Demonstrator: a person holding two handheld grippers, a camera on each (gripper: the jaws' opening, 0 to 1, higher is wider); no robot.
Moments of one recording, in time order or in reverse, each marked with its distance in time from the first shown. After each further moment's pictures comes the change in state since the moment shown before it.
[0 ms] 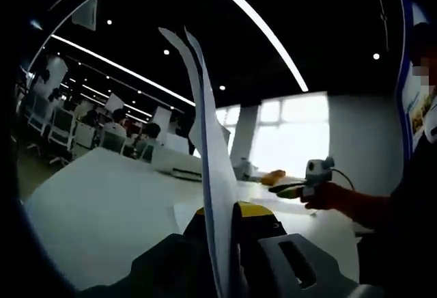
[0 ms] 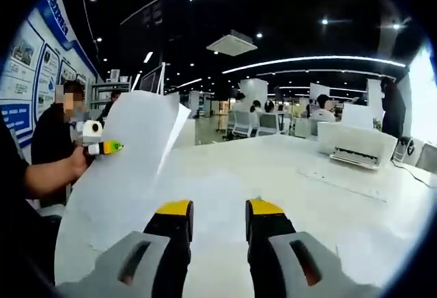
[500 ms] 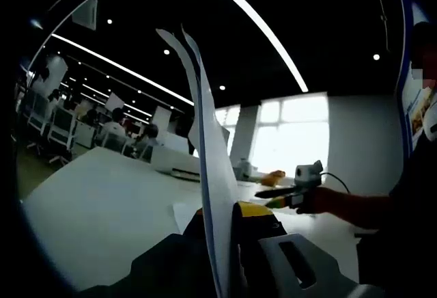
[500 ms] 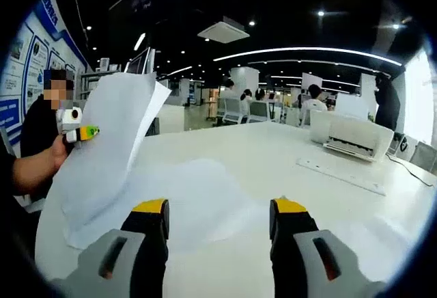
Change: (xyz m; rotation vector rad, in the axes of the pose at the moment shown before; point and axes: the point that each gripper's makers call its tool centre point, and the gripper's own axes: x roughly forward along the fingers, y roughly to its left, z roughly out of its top) left arm -0.002 0.001 0.001 -0.010 -0.007 -0.001; right arm 0.032 -0.020 -0.022 0.032 0.037 -0.016
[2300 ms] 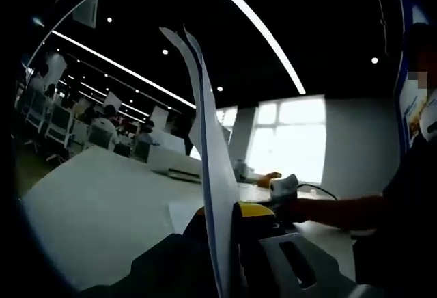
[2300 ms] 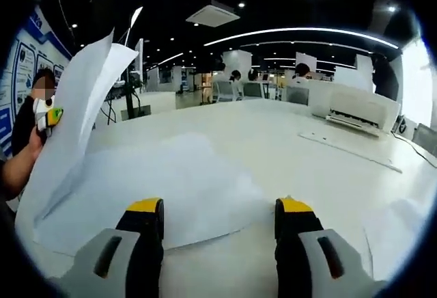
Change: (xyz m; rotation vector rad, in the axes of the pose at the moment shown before) left arm -0.001 -0.001 0.001 -0.014 -0.007 -0.023; right arm 0.049 -0.020 -0.041 0.066 0.109 -0.041
